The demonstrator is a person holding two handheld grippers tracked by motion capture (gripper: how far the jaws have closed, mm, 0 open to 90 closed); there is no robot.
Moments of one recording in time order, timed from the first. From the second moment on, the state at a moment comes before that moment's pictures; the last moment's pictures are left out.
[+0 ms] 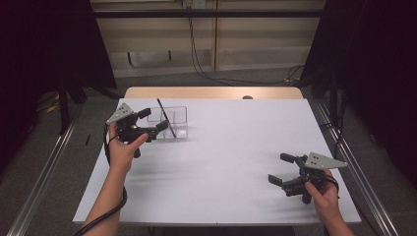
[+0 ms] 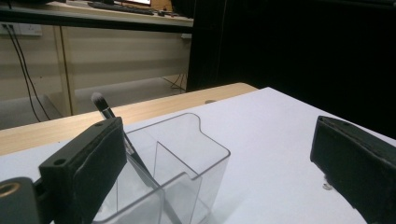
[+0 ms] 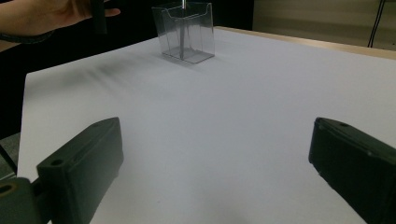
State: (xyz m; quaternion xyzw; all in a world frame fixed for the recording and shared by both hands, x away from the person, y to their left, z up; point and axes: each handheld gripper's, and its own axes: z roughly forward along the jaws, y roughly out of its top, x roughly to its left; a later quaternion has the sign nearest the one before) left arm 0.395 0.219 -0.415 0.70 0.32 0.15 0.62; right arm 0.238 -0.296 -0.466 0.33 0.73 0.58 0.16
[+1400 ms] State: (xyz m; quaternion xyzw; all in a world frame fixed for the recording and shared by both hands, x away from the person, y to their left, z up) left arm 0.345 0.213 -0.437 0.73 0.24 0.11 0.63; right arm 0.238 -0.295 -0.466 0.33 0.73 0.58 0.16
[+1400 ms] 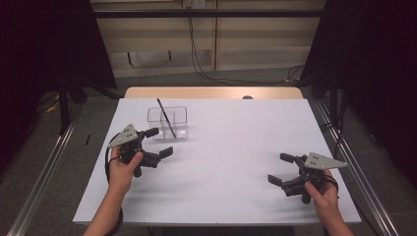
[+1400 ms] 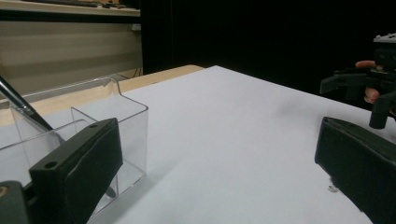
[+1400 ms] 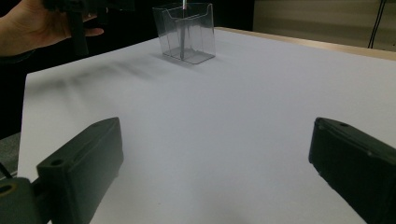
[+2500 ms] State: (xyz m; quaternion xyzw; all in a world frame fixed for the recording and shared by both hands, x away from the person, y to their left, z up) left arm 0.312 0.221 -0.449 0.76 0.21 0.08 0.62; right arm 0.238 -0.294 -0.466 0.33 0.73 0.58 0.16
